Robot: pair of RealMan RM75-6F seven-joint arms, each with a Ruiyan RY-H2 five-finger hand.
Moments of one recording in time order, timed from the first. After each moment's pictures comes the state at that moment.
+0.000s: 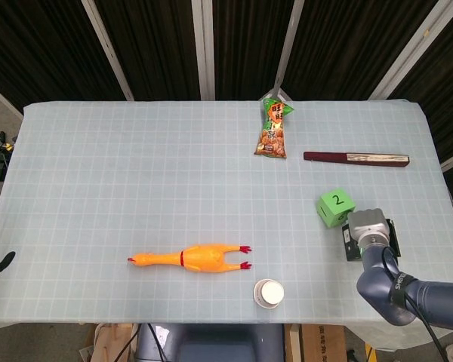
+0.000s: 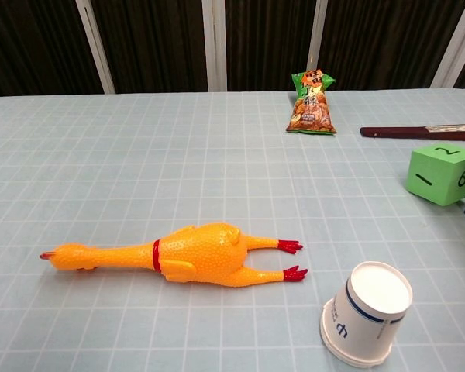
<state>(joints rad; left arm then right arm) -0.05 -1.07 -0.08 -1.59 1.47 1.56 -0.07 1.24 -1.05 -0.15 -1.89 0.28 0.89 -1.06</state>
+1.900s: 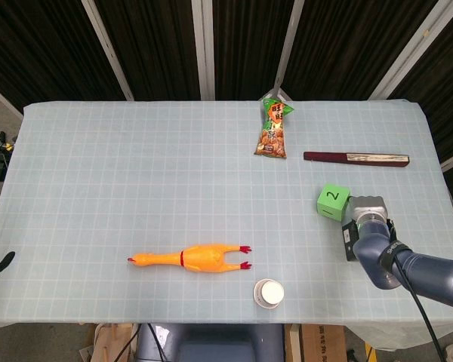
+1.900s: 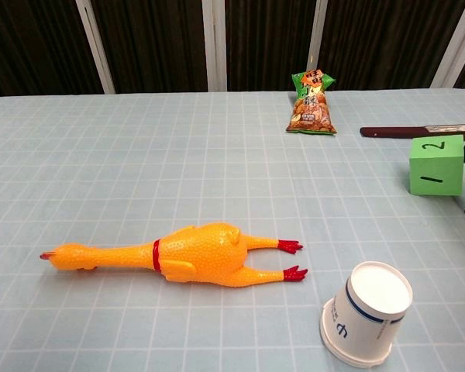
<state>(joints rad) -0.05 -1.07 -0.09 -1.60 1.47 1.56 -0.06 1.29 -1.13 -0.16 -1.60 0.52 0.70 -1.10</state>
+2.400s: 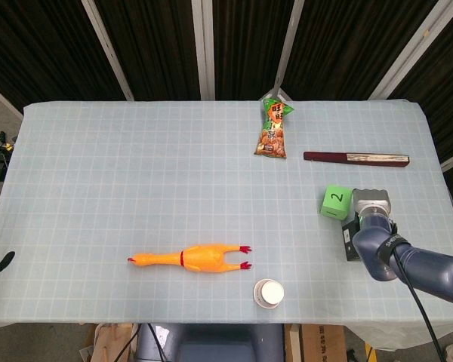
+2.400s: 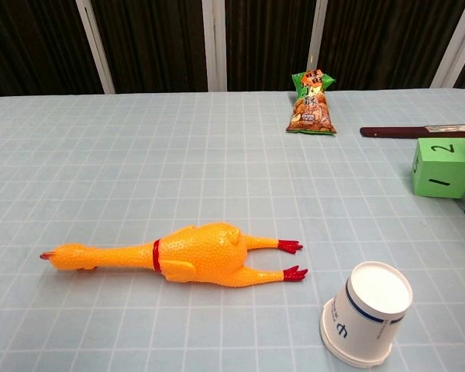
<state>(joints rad) -0.05 -1.08 -0.08 -1.60 1.47 1.56 -0.05 1.28 -1.16 -0.15 -1.52 0.56 0.71 -1.12</state>
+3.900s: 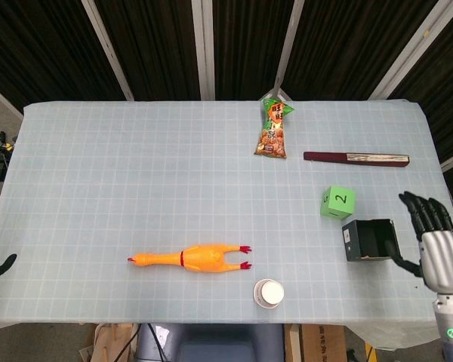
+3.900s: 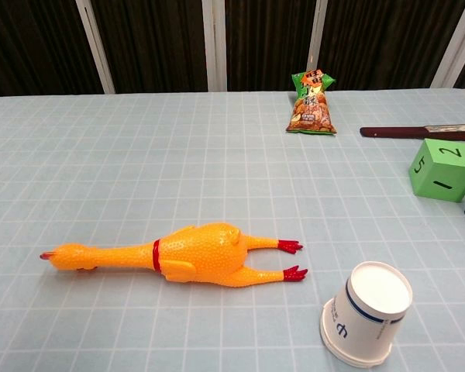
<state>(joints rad) -0.04 -1.08 -0.07 -1.60 1.49 1.57 -0.05 0.26 -1.04 -0.11 -1.80 -1.47 1.75 0.00</state>
